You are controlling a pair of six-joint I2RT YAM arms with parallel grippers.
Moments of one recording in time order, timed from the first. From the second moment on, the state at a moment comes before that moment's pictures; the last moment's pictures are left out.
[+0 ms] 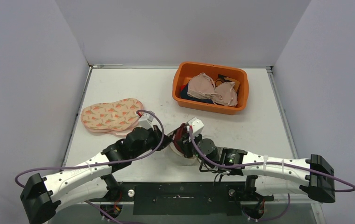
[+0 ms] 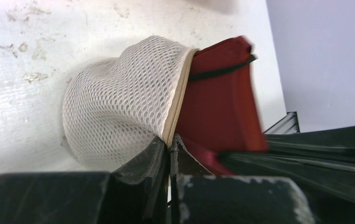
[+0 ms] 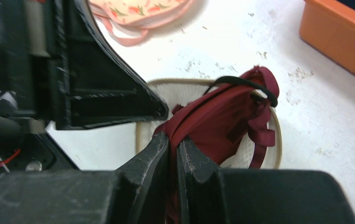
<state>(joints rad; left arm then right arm) -0.93 0.90 0.53 -0.07 -0.15 -0.90 1.24 1.05 0.65 0.07 0.43 0.35</state>
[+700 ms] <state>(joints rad) -0.93 0.86 0.50 -0.08 -0.15 -0.94 1.22 0.99 0.80 0.00 0.30 0.35</state>
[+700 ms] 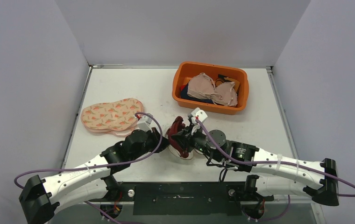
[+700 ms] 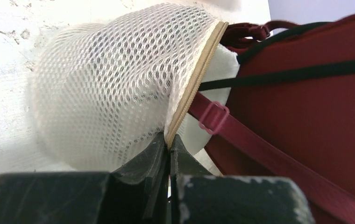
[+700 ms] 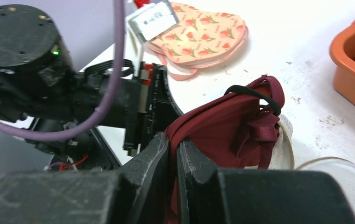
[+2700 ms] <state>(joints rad) -1.16 0.72 0.28 0.18 -0.33 -0.80 1.11 0.99 0.88 -0.22 0.29 0.55</state>
